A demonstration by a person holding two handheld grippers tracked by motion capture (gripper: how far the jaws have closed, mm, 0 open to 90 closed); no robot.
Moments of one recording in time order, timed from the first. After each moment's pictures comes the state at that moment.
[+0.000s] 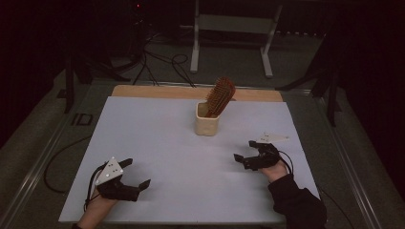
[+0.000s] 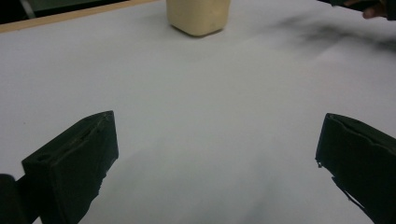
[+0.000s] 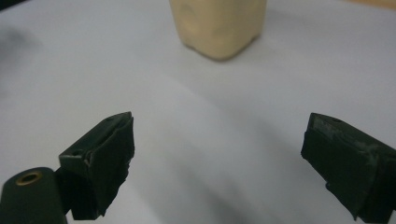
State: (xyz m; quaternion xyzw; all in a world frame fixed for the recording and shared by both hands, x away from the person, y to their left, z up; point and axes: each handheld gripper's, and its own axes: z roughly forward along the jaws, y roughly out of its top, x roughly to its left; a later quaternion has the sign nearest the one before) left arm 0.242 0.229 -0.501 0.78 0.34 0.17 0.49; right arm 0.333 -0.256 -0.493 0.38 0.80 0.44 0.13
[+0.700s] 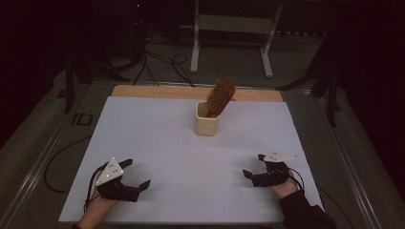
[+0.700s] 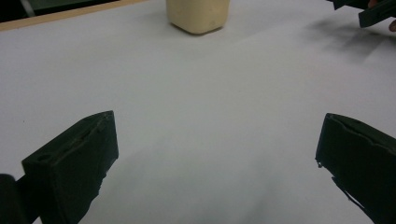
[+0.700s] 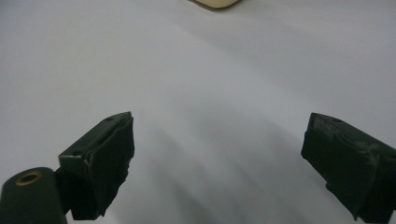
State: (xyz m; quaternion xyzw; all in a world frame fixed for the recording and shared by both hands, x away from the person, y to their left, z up) left arm 0.241 0.229 -0.502 0.79 0.34 0.18 0.48; right arm 0.289 -0.279 -0.507 0.37 0.82 0.41 0.16
